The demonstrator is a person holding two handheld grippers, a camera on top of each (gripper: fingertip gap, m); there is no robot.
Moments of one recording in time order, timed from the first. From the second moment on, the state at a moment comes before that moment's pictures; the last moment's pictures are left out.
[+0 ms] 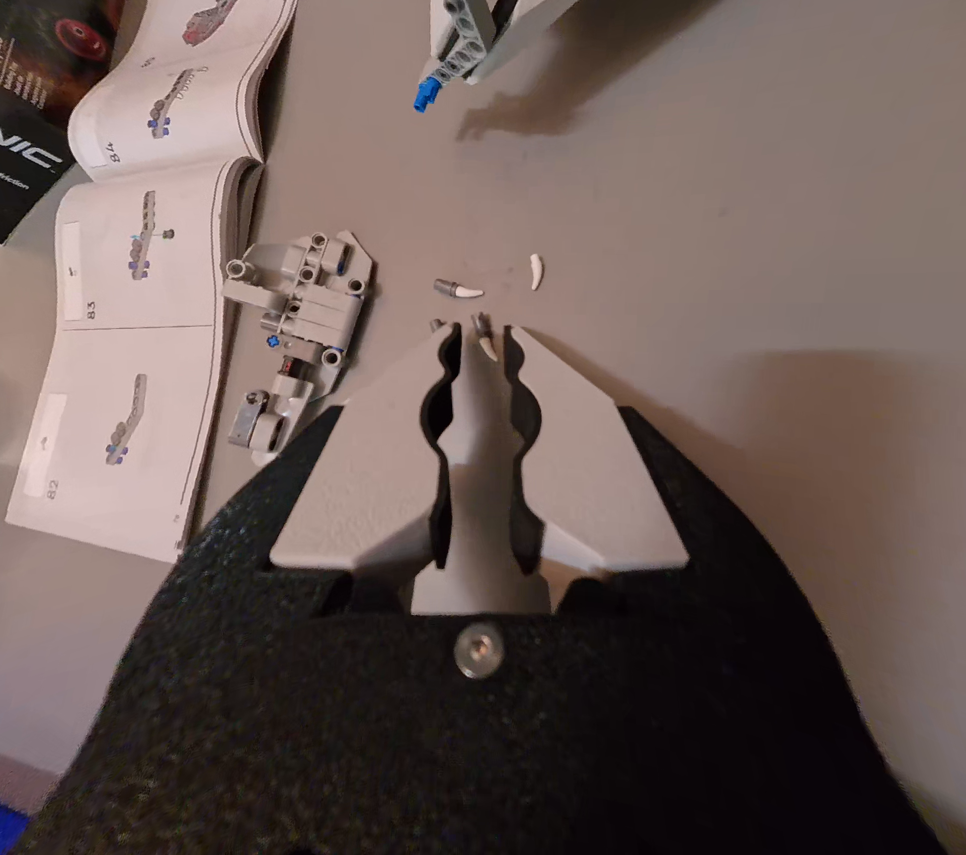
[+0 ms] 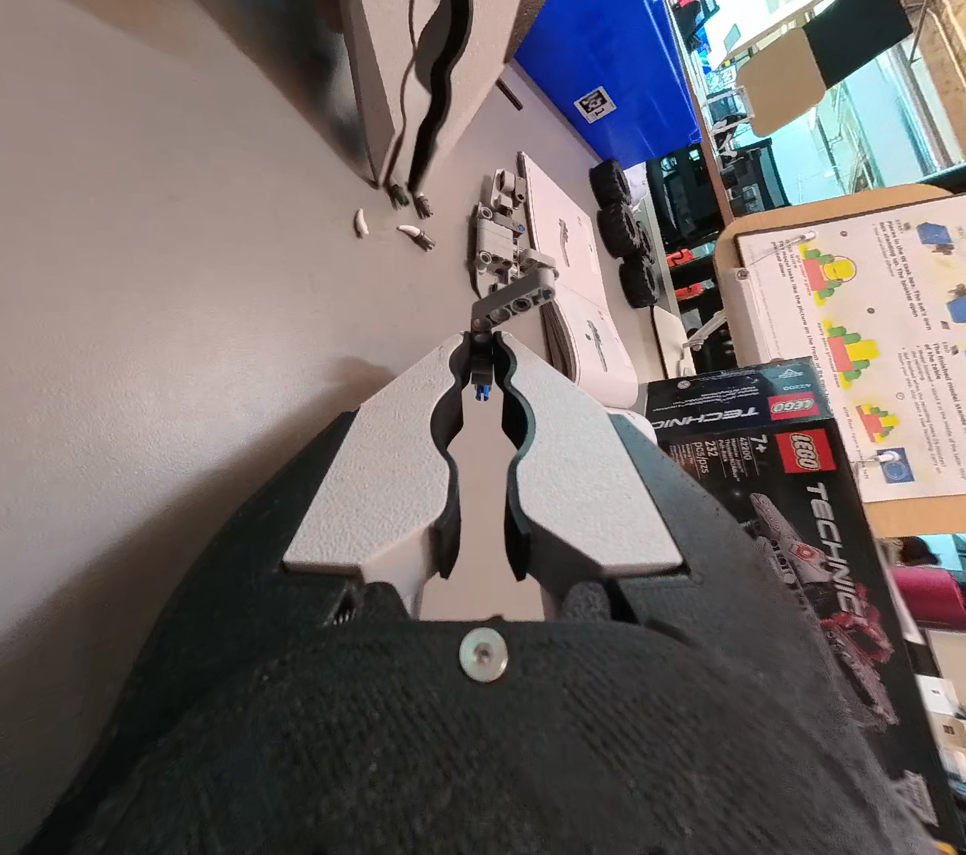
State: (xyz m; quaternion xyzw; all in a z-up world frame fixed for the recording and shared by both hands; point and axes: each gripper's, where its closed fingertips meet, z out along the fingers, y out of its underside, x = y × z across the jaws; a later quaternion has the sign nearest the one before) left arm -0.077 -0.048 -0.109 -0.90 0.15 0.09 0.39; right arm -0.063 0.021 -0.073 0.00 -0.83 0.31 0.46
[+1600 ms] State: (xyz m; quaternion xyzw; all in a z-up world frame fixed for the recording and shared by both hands) left arm -0.060 0.022 -0.037 -0.82 -0.09 0.01 0.56; right arm -0.076 0.037 -0.062 0.05 -0.80 0.05 0.59
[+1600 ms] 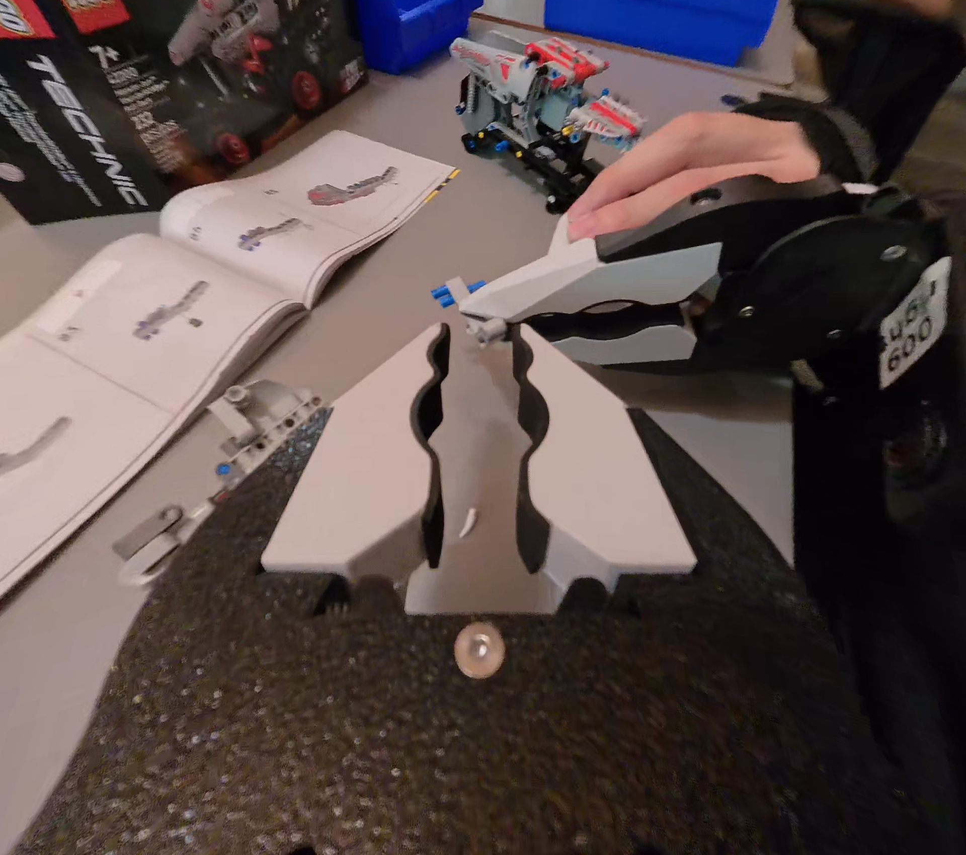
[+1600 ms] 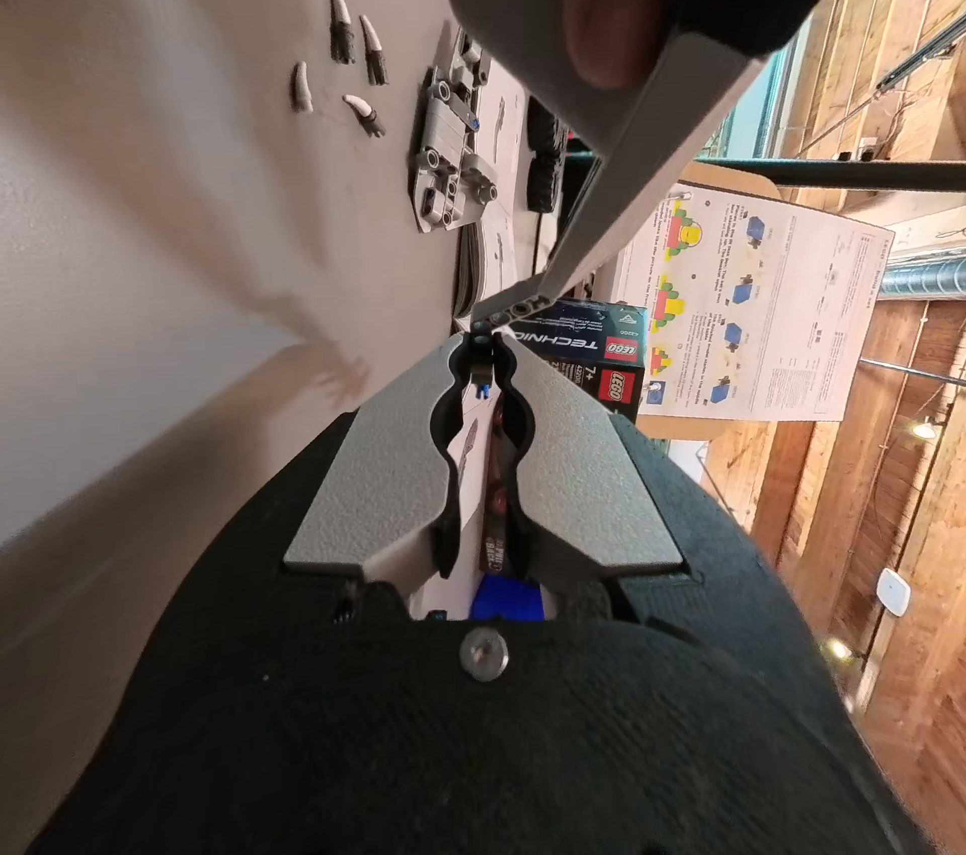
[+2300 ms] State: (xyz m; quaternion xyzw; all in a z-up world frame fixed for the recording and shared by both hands) left arm -0.048 -0.009 -0.008 -0.66 -0.19 -0.45 0.58; right arm -0.040 0.011 -0.020 -0.12 -0.77 0.54 0.32
